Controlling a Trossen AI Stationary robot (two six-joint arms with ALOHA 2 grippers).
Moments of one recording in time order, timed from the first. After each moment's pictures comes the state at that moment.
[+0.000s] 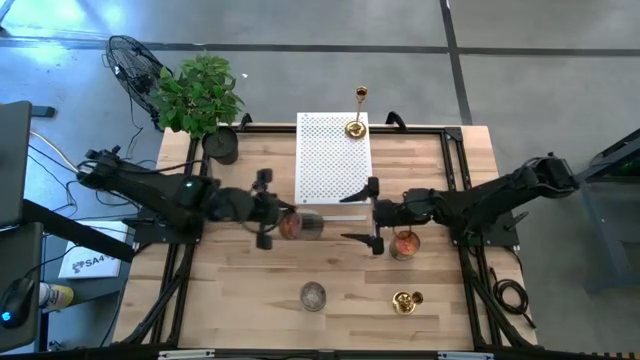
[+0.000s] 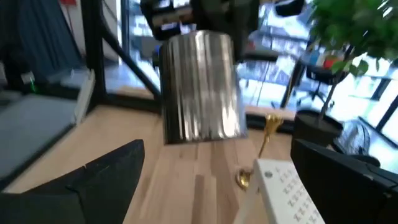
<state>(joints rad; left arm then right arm) -0.27 1.21 1.18 -0.46 -0.43 0.14 0.18 1.28 0.71 0.48 0.14 -0.12</state>
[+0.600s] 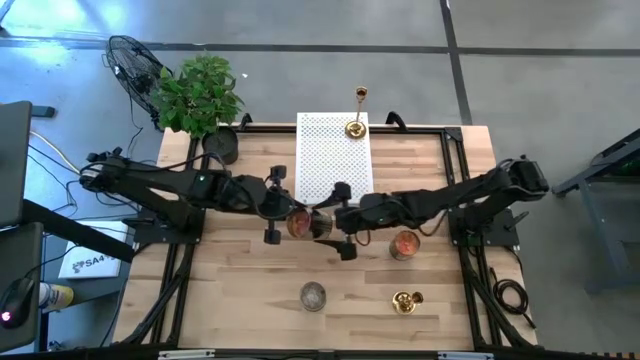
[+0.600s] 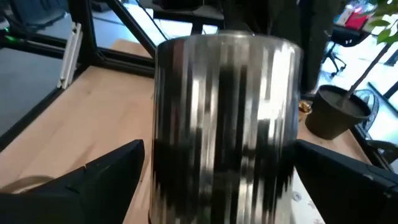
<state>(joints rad) -0.18 1.24 1.18 -0.41 -0.27 0.19 0.19 1.56 1.10 0.14 0.15 -0.13</state>
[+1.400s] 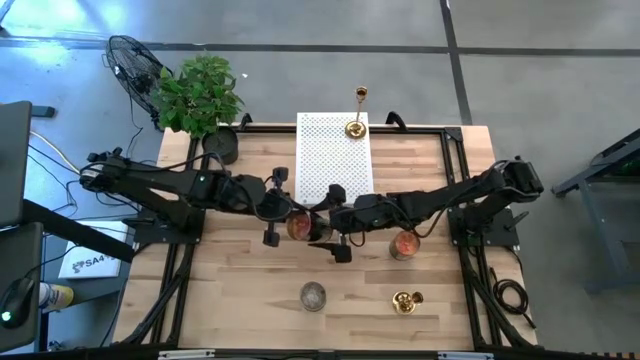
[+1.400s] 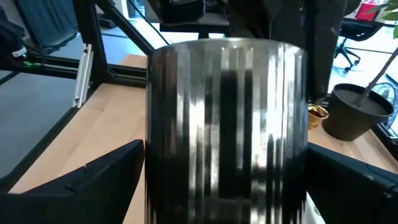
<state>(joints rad) -0.18 1.24 1.18 -0.38 -0.24 0.23 0.19 1.59 1.13 0.17 0.12 -0.05</state>
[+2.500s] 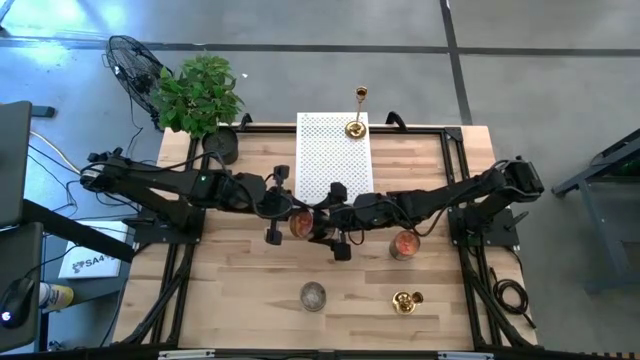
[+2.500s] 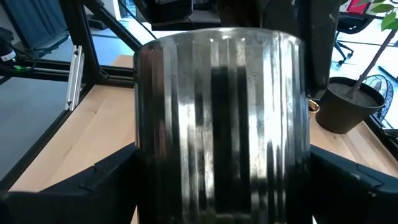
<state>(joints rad) -0.18 1.24 1.18 -0.34 -0.25 0.24 0.18 1.59 1.13 0.12 0.15 -0.02</state>
